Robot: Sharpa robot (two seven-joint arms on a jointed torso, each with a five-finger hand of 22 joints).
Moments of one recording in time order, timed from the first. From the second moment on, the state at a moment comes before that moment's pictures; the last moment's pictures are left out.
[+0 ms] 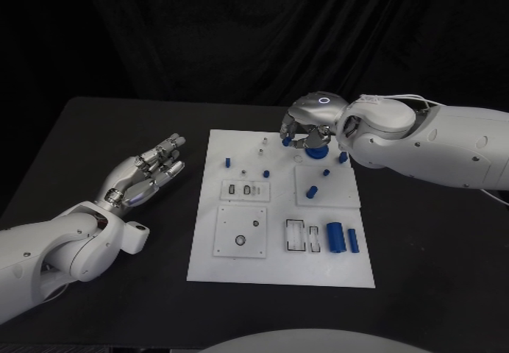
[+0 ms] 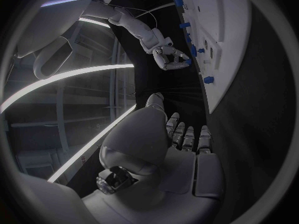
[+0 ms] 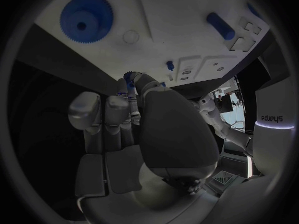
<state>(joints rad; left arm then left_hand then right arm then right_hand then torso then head) 1.21 -1.05 -0.21 1.62 -0.35 -0.27 0.68 1.49 0.20 -0.27 0.29 0.56 0.34 0.03 0.04 0.04 0.09 0.01 0.05 0.02 0.00 0.00 0.00 0.00 0.16 0.00 0.08 0.00 0.00 1.52 -0.76 -0.24 1.41 -1.70 -0.30 0.01 1.49 -0.13 0.29 0.15 0.39 1.11 0.08 0.18 0.20 1.29 0.02 0.13 0.10 1.45 -0.05 1.14 0.75 0.14 1.39 0.05 1.19 0.93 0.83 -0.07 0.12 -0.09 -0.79</state>
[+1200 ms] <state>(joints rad) 1.21 -1.02 -0.21 1.61 -0.35 -0.27 0.68 1.51 0.20 -0.26 0.29 0.58 0.34 0.04 0.04 0.04 0.09 0.01 0.05 0.02 0.00 0.00 0.00 0.00 0.16 0.00 0.08 0.00 0.00 1.51 -0.57 -0.24 1.21 -1.67 -0.28 0.01 1.48 -0.13 0.30 0.14 0.38 1.11 0.09 0.18 0.20 1.28 0.03 0.11 0.10 1.45 -0.05 1.15 0.78 0.12 1.40 0.05 1.21 0.98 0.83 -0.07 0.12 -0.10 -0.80</state>
